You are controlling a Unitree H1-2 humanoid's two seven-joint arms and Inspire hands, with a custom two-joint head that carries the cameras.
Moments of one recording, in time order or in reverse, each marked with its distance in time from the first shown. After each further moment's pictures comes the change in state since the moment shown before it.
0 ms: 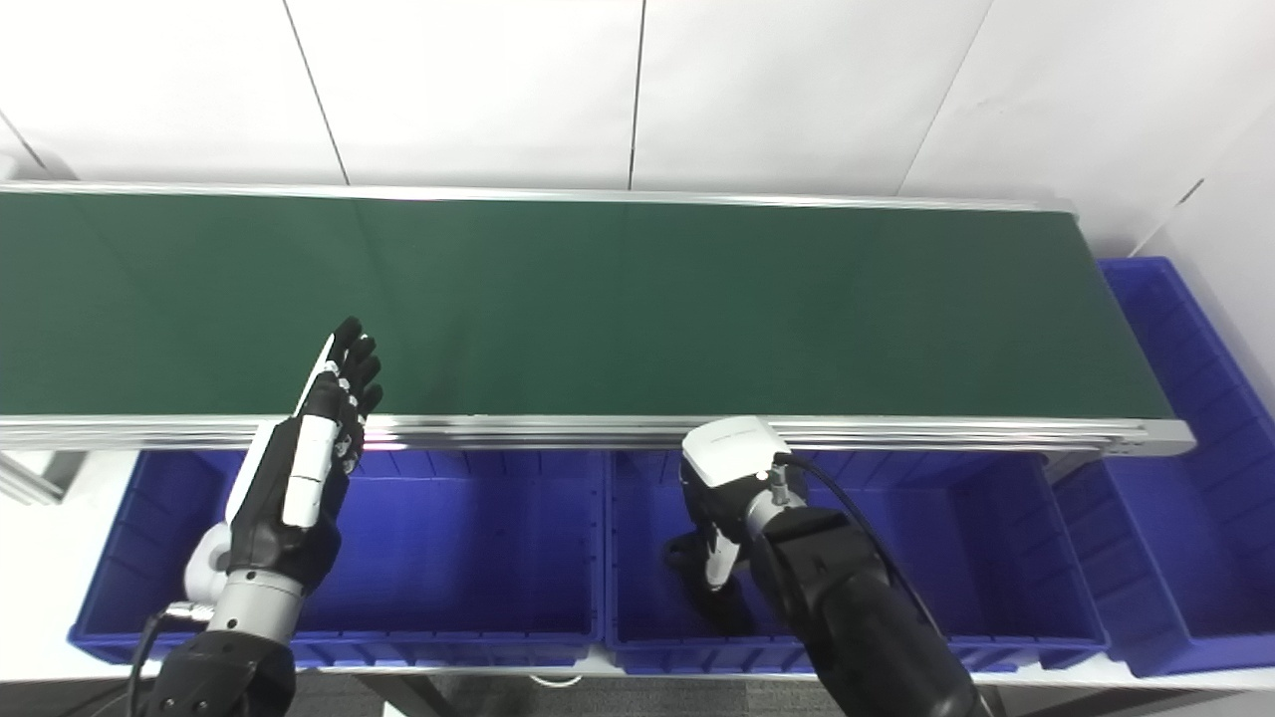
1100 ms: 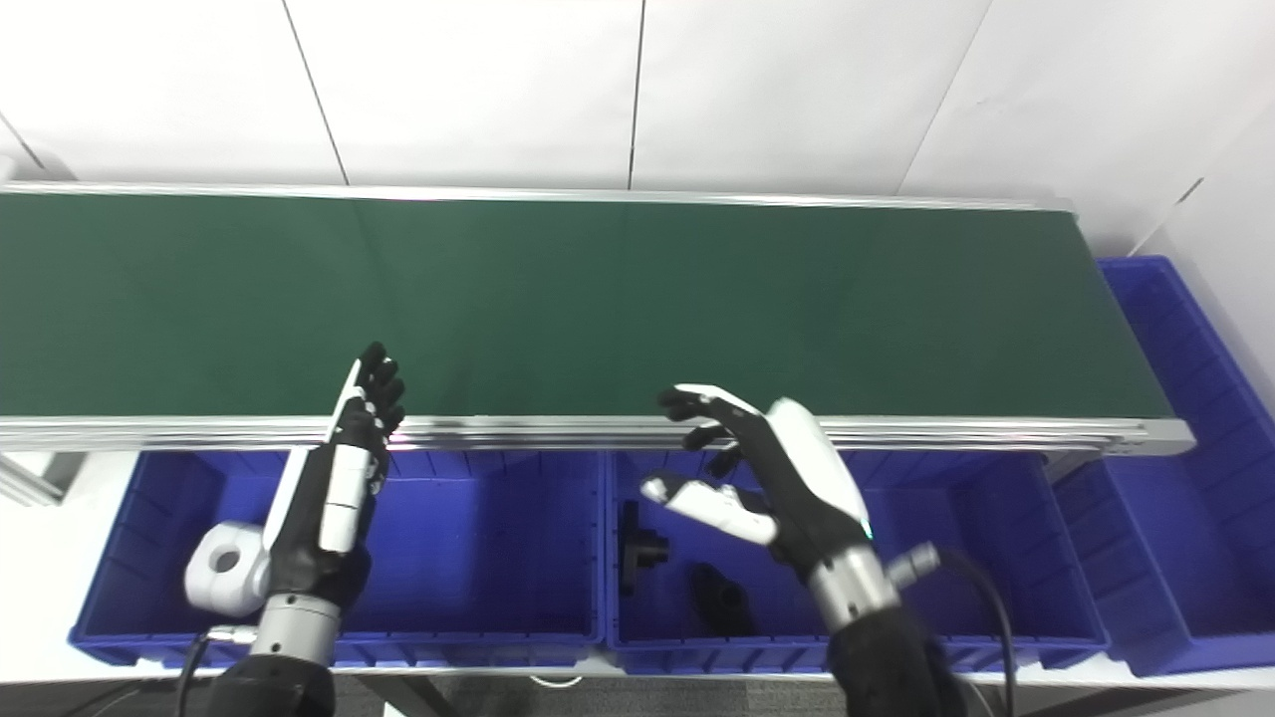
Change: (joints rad) left arm 0.038 -0.053 -0.056 0.144 0.123 -0.171 0.039; right arm 0.427 0.384 -0.507 -0.282 0.922 -0.181 -0.475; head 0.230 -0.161
